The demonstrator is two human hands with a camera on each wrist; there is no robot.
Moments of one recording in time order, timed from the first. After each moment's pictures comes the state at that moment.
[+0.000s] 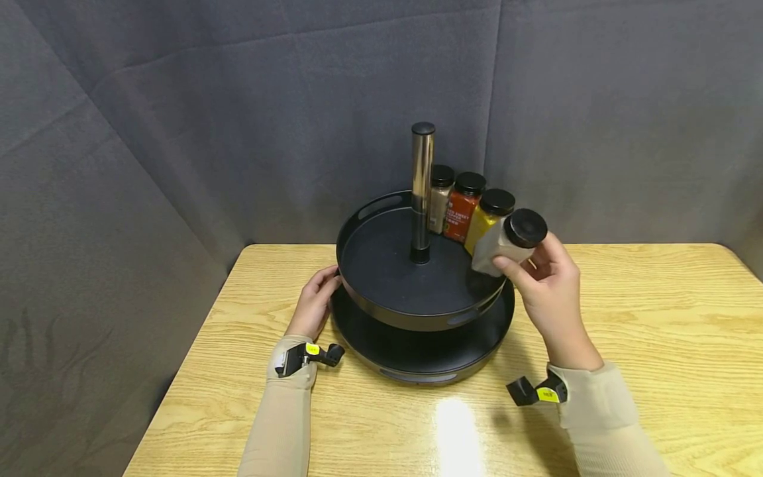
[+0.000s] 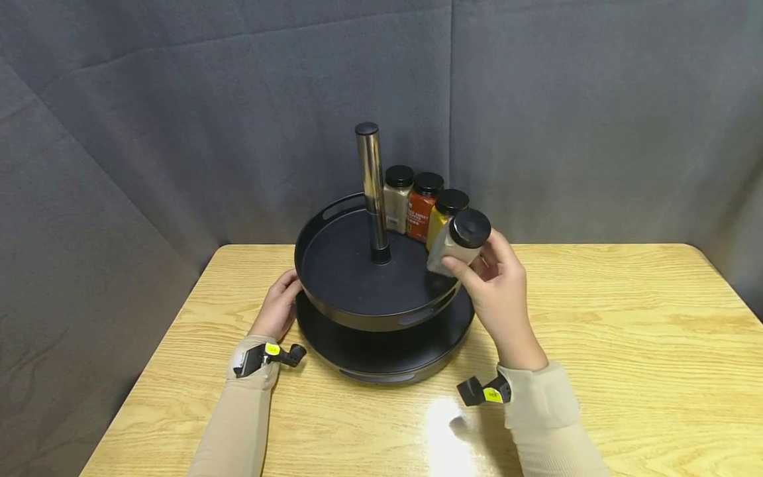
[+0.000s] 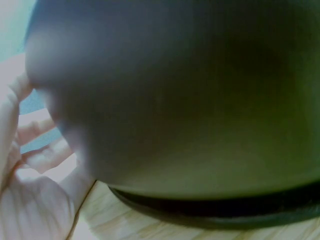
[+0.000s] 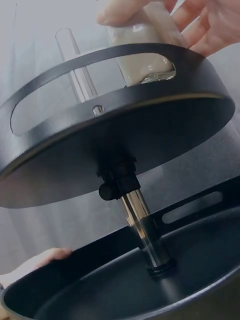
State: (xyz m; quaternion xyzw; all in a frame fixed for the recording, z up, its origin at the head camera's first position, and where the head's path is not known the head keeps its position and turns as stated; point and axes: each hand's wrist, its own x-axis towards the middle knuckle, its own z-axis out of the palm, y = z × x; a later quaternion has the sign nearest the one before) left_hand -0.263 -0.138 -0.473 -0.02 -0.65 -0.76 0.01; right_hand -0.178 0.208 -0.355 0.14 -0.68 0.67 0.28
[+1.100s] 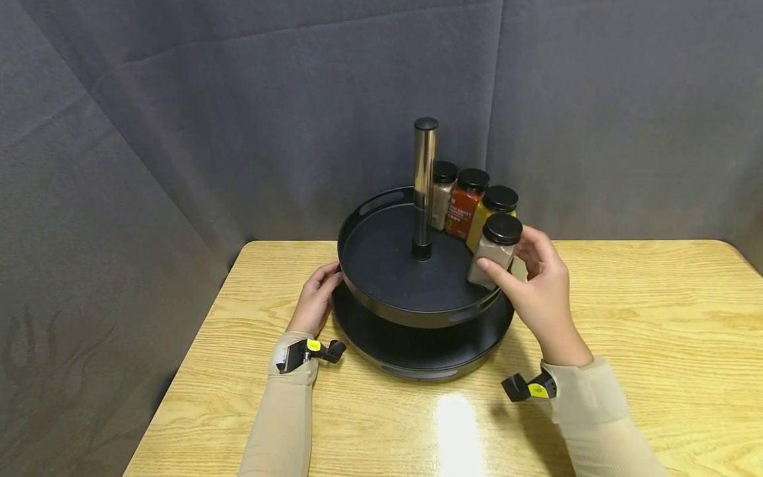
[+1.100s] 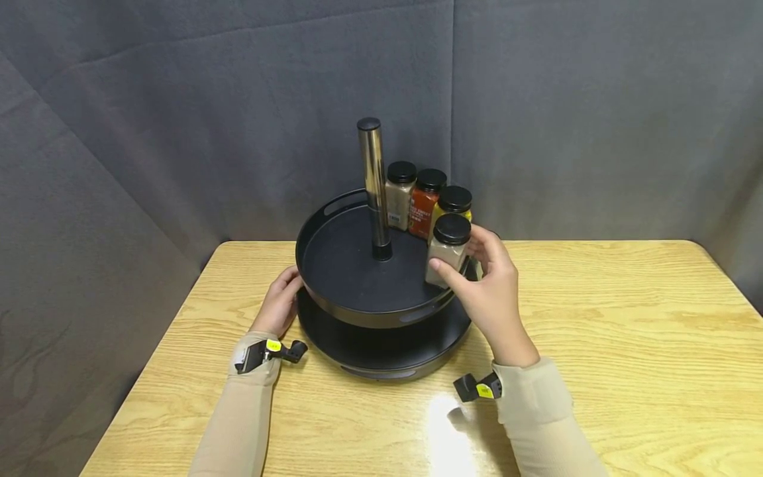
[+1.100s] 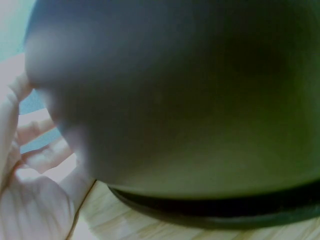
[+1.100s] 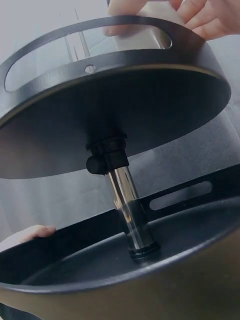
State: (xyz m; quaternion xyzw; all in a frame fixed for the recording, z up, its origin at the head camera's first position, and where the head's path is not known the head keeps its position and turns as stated) left_hand -0.263 -0.140 -0.473 -0.02 -0.65 -0.76 0.00; right_hand -0.183 0.200 -0.367 0.14 -0.73 0.60 0.31
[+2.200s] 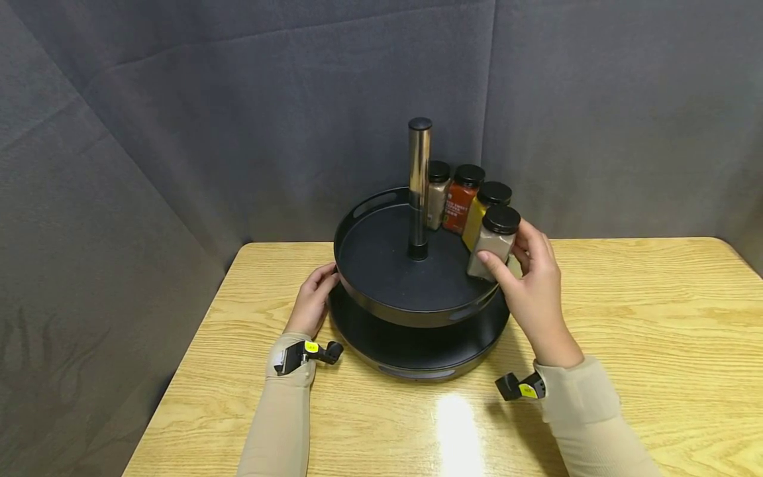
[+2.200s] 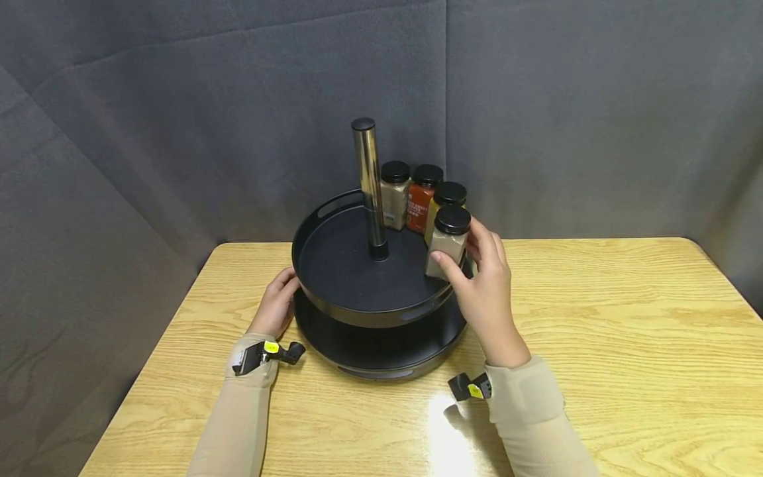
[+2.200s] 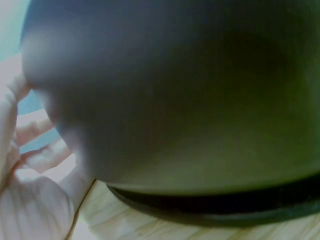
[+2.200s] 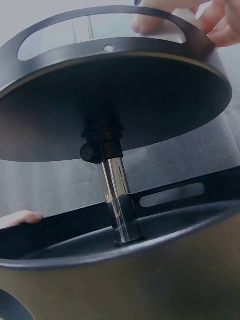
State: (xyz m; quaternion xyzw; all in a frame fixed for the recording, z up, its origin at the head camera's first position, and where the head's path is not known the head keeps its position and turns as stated) left_hand -0.263 -0.147 -0.475 -0.02 -0.66 -0.75 0.00; right_hand -0.184 0.192 -0.365 0.09 -0.78 0.54 0.31
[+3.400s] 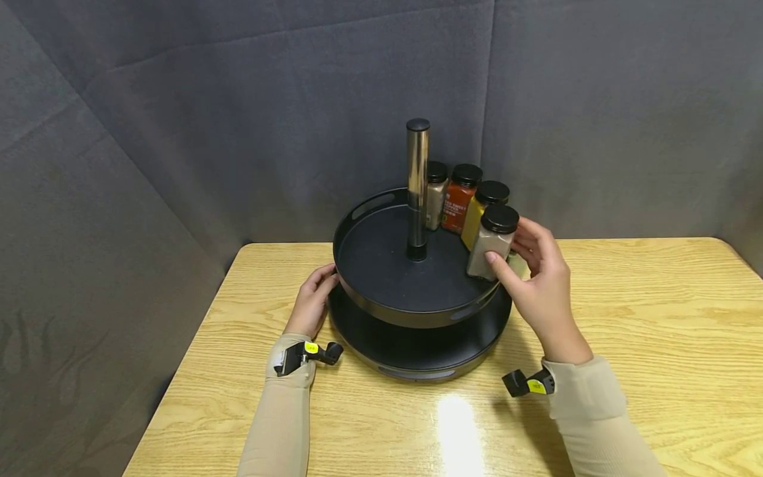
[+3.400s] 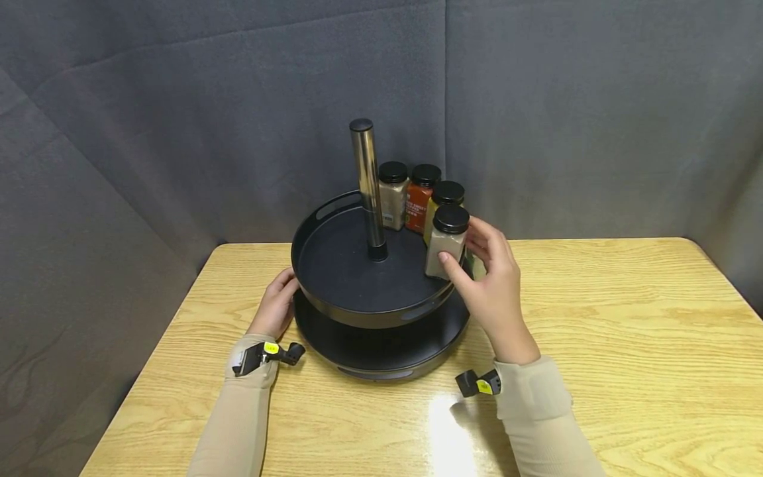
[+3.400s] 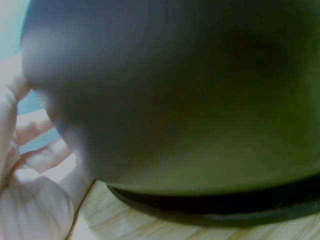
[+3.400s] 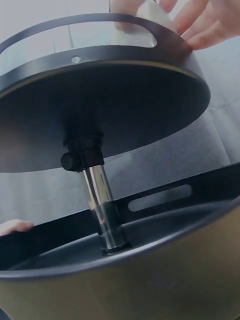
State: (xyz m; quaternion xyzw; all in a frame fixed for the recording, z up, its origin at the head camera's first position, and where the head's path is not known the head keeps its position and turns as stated) left_hand -0.261 -0.145 -0.474 -0.02 -0.66 -0.75 0.00; right_hand -0.188 0.206 -0.369 0.16 -0.74 0.55 0.35
